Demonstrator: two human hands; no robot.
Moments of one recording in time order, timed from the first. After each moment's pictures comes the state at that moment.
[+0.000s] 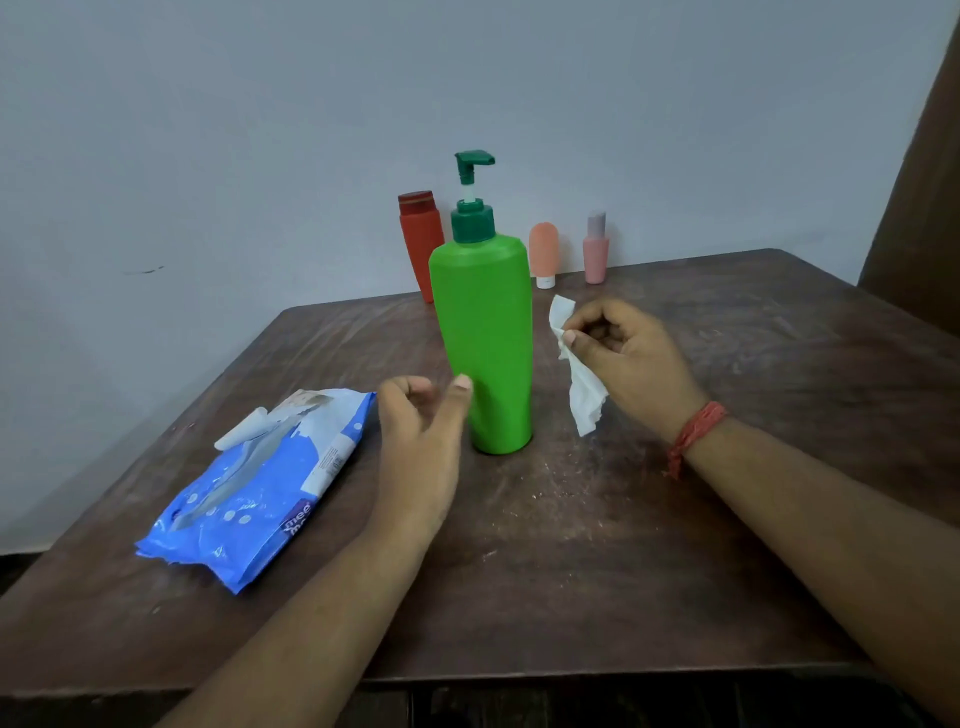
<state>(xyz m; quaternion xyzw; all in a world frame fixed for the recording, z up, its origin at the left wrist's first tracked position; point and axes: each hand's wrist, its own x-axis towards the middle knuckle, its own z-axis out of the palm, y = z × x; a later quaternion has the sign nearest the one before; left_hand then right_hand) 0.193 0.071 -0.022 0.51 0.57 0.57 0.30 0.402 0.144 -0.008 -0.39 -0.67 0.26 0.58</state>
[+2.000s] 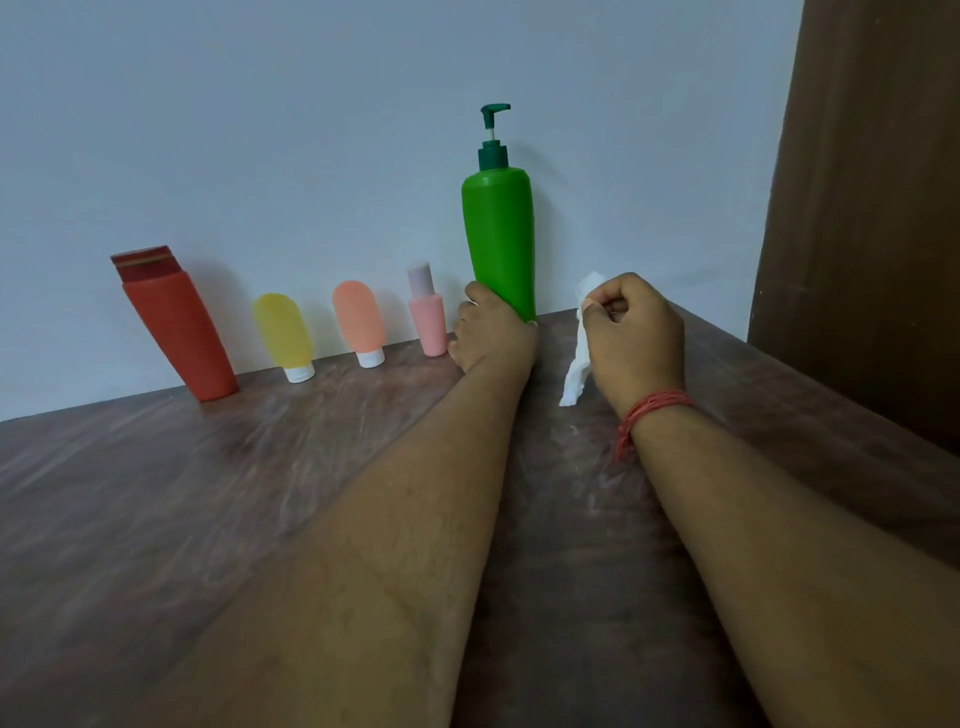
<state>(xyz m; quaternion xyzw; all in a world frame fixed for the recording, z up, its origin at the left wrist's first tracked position) 0.491 0.408 -0.015 0.65 0.67 0.37 0.08 0.590 0.315 -0.019 -0.59 -0.48 0.04 0.65</state>
